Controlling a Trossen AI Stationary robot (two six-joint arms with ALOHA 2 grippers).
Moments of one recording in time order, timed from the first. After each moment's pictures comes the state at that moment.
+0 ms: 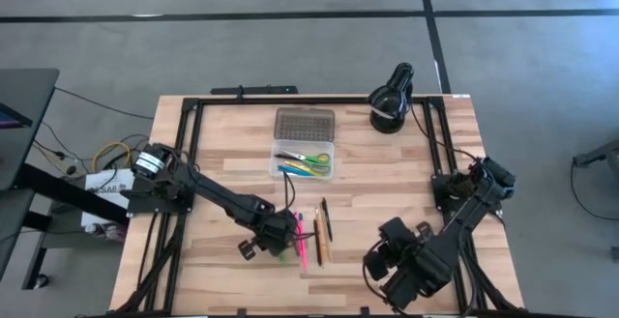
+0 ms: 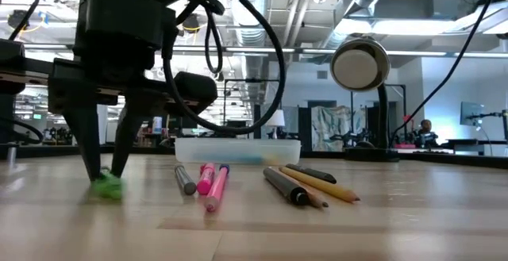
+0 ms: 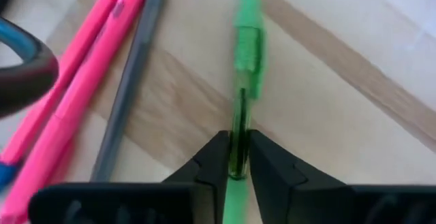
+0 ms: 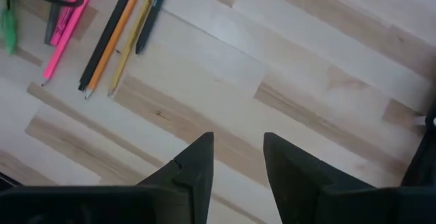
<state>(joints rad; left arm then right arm) -0.35 1.85 1.05 -0.54 0.16 0.52 0.81 1.85 1.72 -1.57 0.34 1.85</state>
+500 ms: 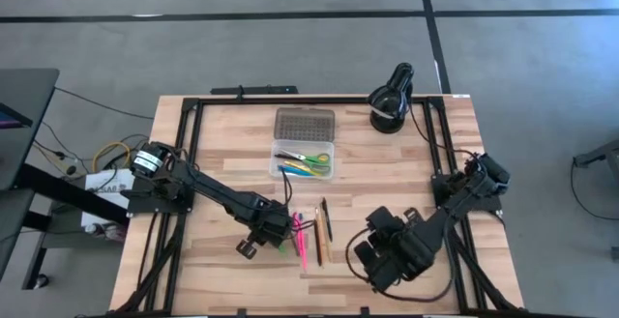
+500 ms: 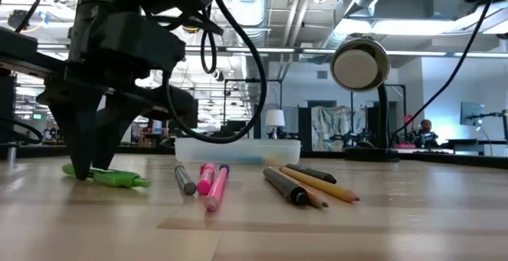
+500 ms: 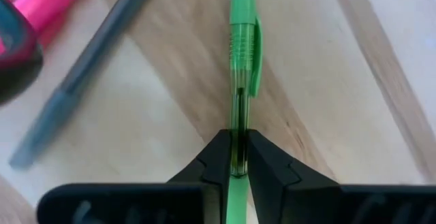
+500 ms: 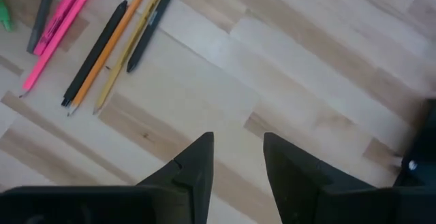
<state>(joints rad) -0.33 1.85 1.05 -0.68 0.15 0.20 0.70 1.85 1.72 -1.57 0.35 1.64</state>
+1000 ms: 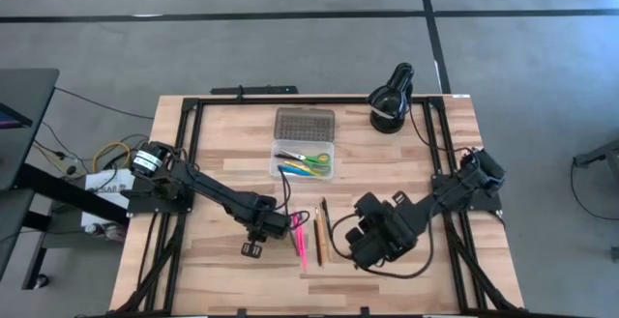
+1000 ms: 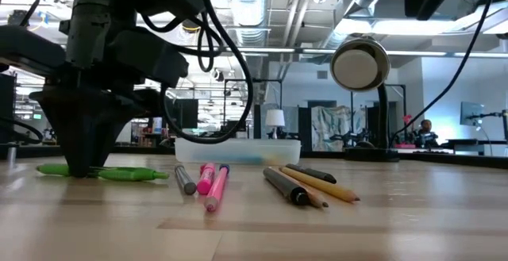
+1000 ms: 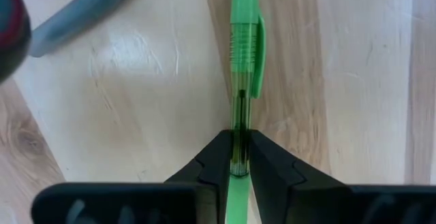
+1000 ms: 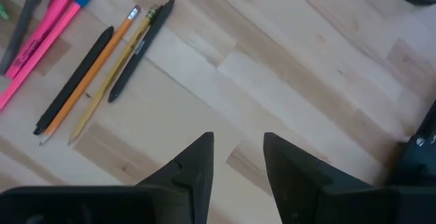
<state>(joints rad) -0.33 1.84 1.05 -0.75 0.09 -0.14 0.58 1.85 1.72 -1.57 0.37 1.43</state>
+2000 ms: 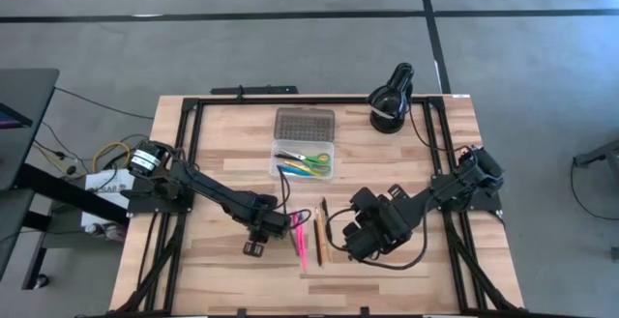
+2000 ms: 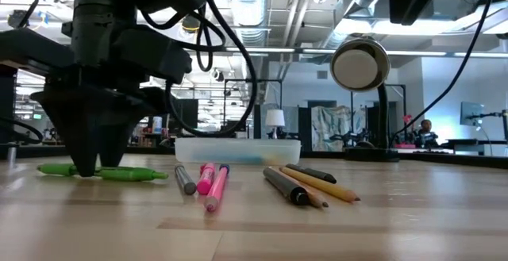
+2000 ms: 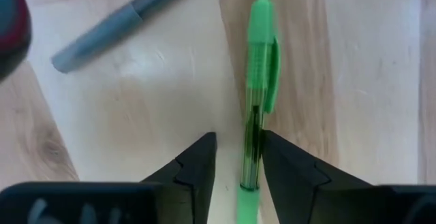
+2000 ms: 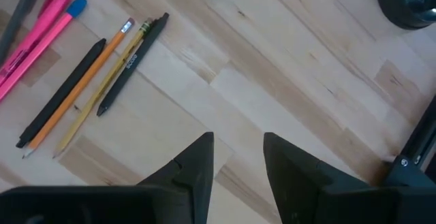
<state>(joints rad) -0.33 1.80 1.04 -0.64 0.04 -0.14 0.53 1.85 1.72 -1.57 0.40 1.35</state>
